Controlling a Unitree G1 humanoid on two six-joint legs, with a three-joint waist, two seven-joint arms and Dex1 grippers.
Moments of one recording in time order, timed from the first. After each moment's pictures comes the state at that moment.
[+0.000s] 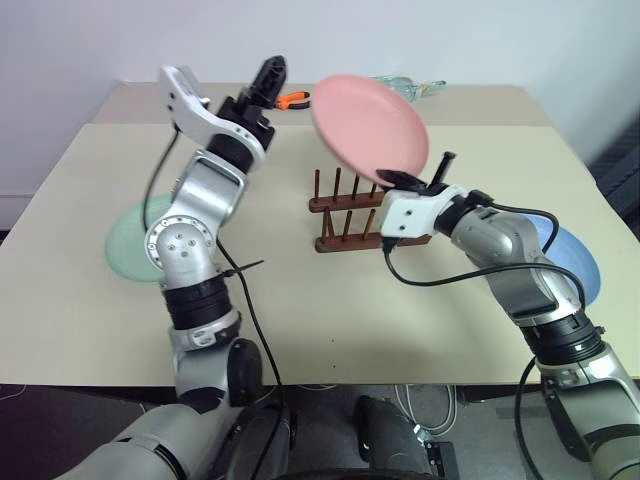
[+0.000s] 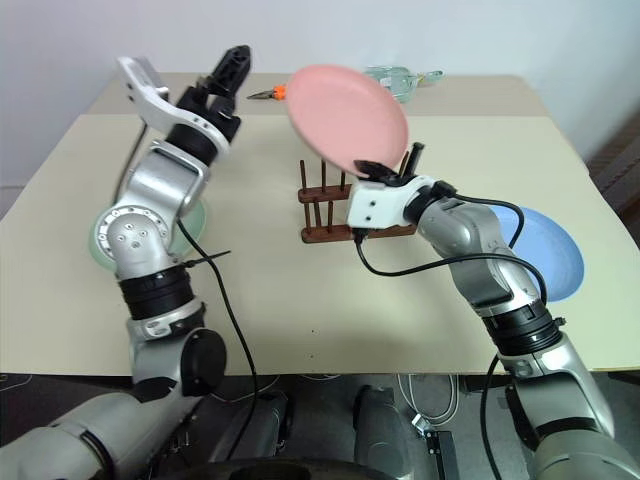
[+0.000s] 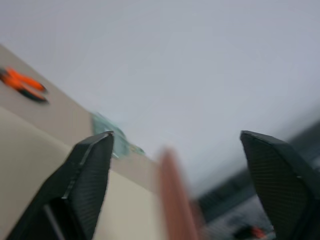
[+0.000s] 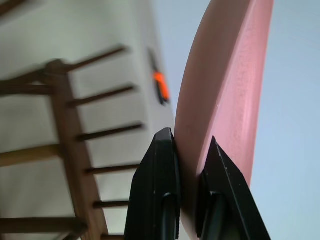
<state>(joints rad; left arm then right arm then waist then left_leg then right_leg) -0.80 0.12 0.36 -0.12 -0.91 0.66 0.18 -0.54 -0.58 0.11 -0.13 -0.29 0.05 0.49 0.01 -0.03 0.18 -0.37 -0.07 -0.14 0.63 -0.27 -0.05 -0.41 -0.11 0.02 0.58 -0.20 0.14</state>
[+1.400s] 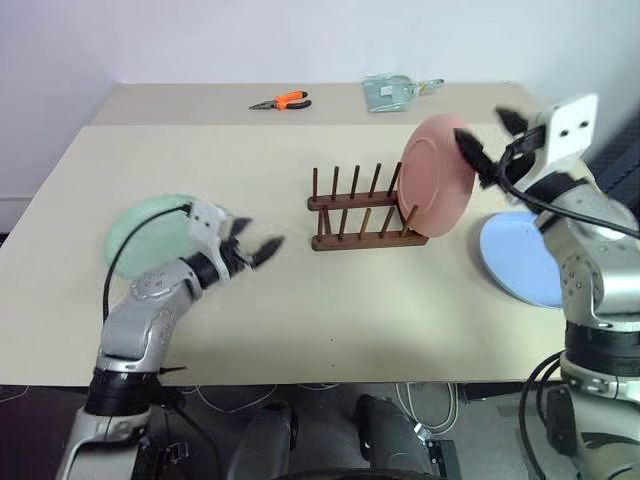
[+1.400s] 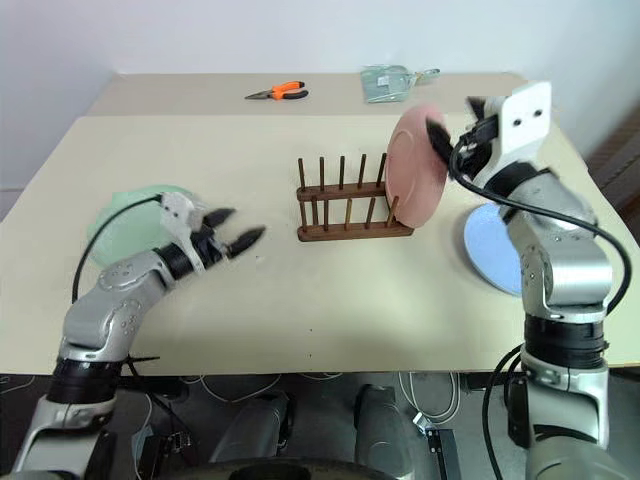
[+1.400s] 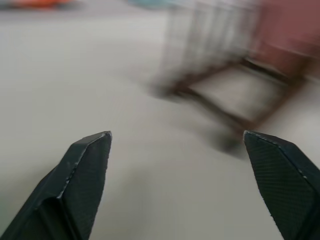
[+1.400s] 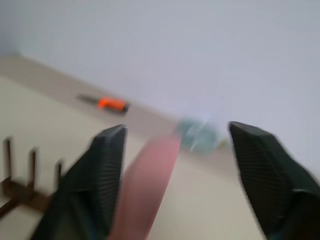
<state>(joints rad) -0.36 0.41 0.15 -0.08 -0.42 0.51 -0.33 -0.58 -0.63 -0.21 -0.24 0.31 0.38 0.42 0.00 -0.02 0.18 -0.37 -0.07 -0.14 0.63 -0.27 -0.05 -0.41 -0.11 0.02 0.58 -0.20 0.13</state>
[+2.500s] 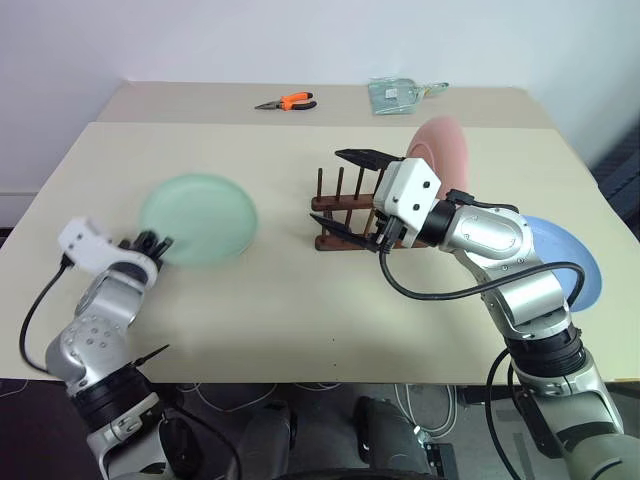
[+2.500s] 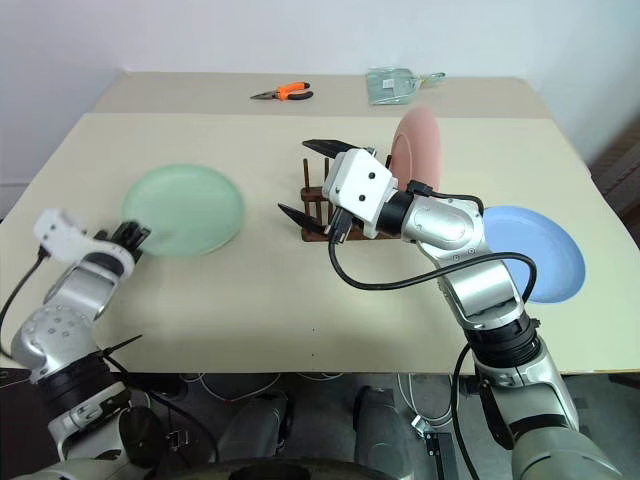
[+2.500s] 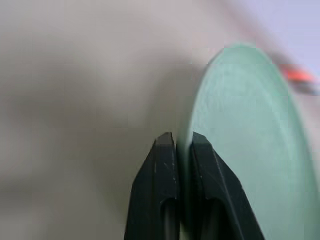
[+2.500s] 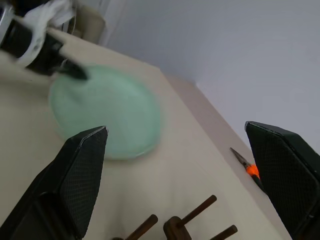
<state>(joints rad) -0.42 0.20 0.60 -0.24 -0.76 0.82 0.11 -0.59 -0.52 0.22 -0.37 0.14 0.27 0.70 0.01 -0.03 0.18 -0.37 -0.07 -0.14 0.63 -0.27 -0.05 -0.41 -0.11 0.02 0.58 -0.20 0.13</state>
